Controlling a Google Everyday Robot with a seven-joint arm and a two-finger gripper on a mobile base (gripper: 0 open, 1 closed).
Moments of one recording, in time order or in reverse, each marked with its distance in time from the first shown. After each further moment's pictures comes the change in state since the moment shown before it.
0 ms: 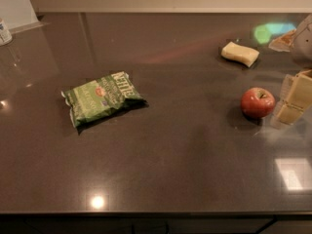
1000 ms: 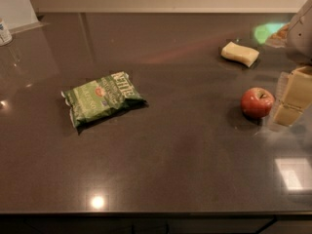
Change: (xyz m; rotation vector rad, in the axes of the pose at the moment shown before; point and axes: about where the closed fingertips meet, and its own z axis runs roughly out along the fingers) arm -0.020 0.019 -0.019 0.002 0.063 -0.016
